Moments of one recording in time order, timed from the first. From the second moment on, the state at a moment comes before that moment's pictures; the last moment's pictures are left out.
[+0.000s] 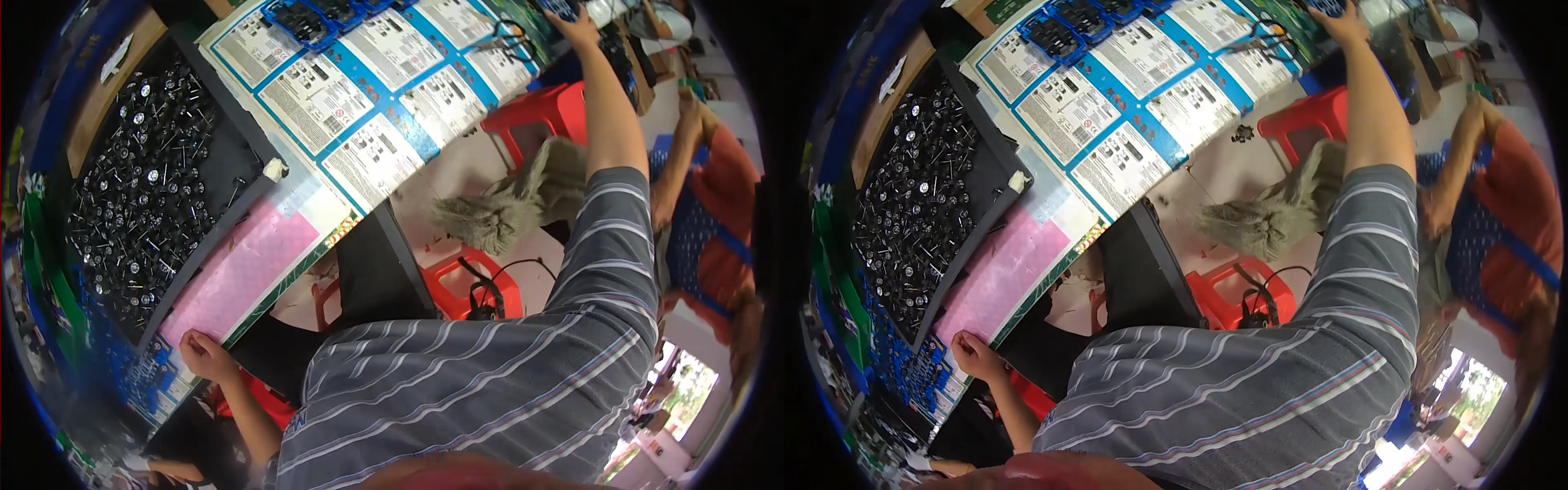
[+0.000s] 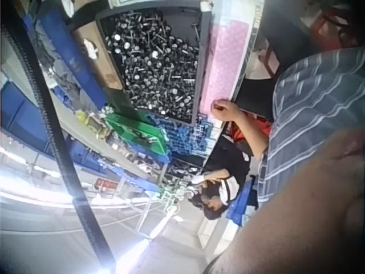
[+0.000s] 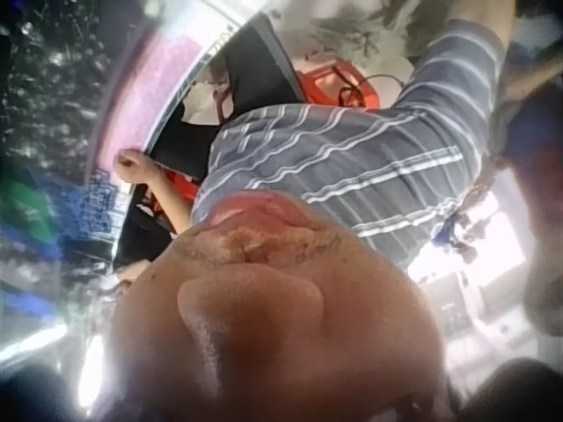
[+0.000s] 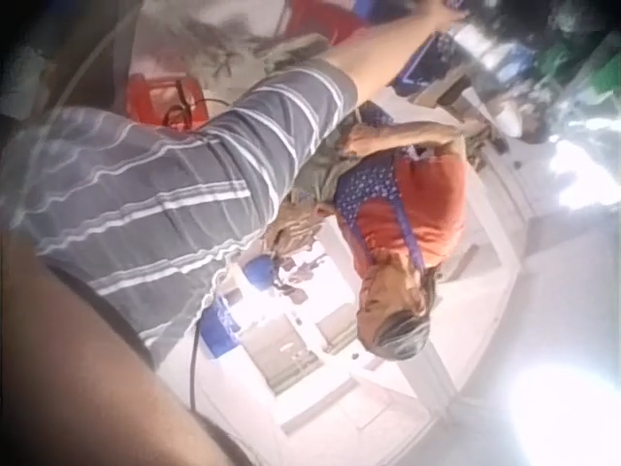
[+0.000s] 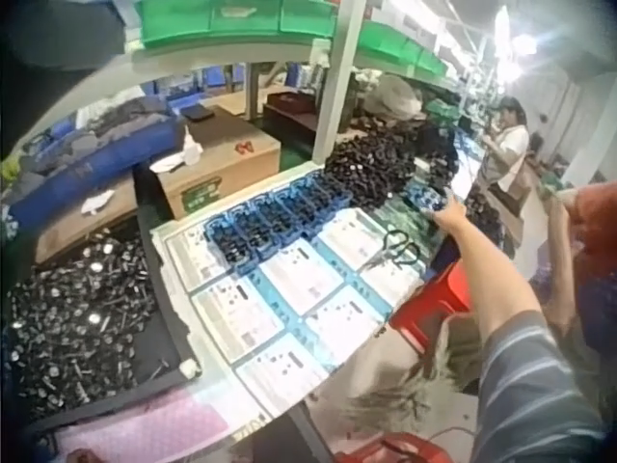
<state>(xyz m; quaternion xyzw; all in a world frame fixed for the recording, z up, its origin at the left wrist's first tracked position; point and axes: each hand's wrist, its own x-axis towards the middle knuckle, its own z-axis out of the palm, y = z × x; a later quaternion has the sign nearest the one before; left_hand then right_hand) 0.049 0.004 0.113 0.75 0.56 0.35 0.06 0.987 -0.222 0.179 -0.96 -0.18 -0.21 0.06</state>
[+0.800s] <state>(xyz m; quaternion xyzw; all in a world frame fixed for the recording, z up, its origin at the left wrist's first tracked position) 0.047 0.001 0.120 0.76 0.57 0.32 0.00 0.866 -0.237 0.170 -0.90 -0.22 -0.08 0.37</state>
